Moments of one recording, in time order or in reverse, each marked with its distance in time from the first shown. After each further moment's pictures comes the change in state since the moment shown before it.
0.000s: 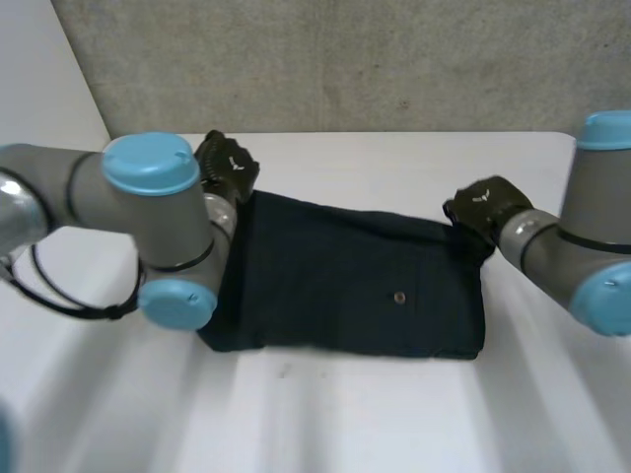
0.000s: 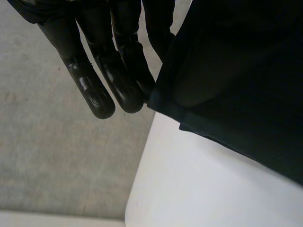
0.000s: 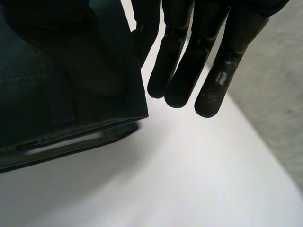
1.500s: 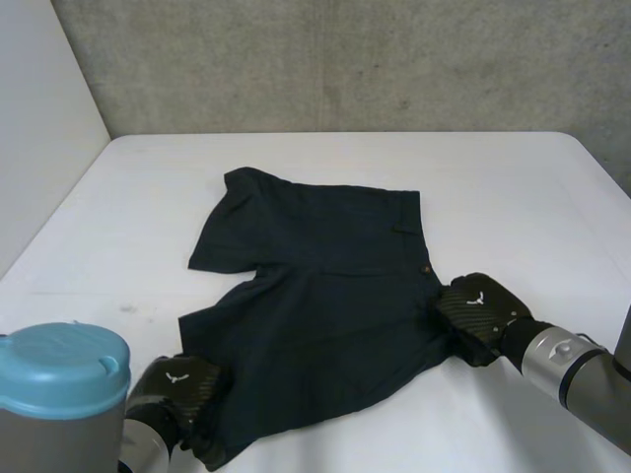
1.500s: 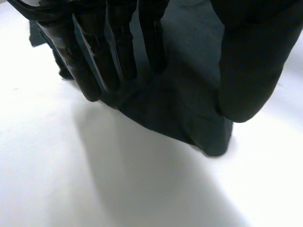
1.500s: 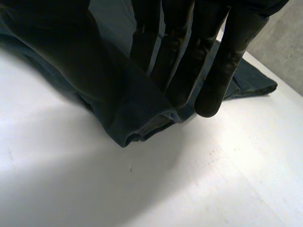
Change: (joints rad) left arm -0.103 0.567 -0.968 -0.225 -0.024 -0.960; right arm -0.187 -0.230 0.730 -0.356 -0.466 -0.008; left_hand -0.525 -0.629 -0.625 -0.636 -0.614; right_hand -0.010 0.000 -0.011 -0.009 -0.031
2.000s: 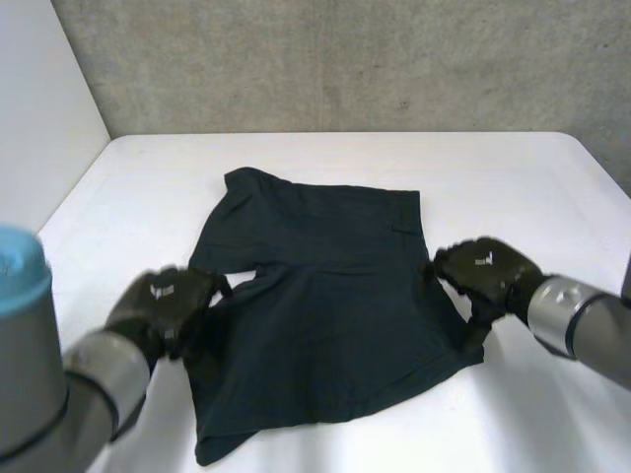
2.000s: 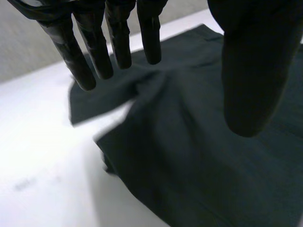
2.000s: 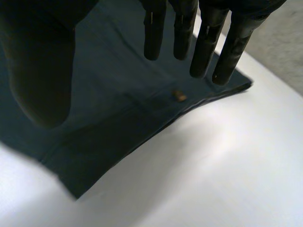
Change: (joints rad) left arm 0.094 0.131 0.144 -0.071 0.094 0.020; right arm 0.052 -0.032 -0.236 0.311 0.118 0.070; left_hand -0.175 -0.159 -0.161 -0.158 -0.156; right_hand -0.595 -0.814 -0.777 -0.787 -0.748
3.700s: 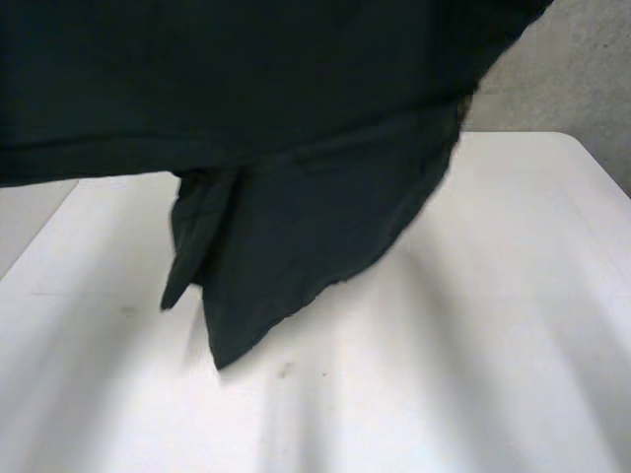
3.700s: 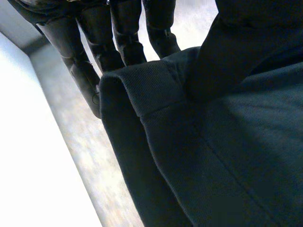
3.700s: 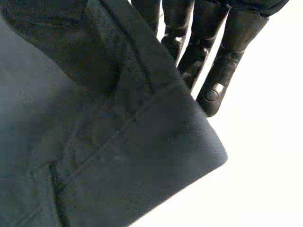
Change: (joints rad) left arm 0.175 0.415 0.670 0.082 0.040 0.294; right arm 0.334 -0.391 -0.683 0.052 0.300 0.188; left_hand 0.724 0.789 0.785 0.794 0.735; right_hand 0.628 0.817 0.791 0.797 0.760
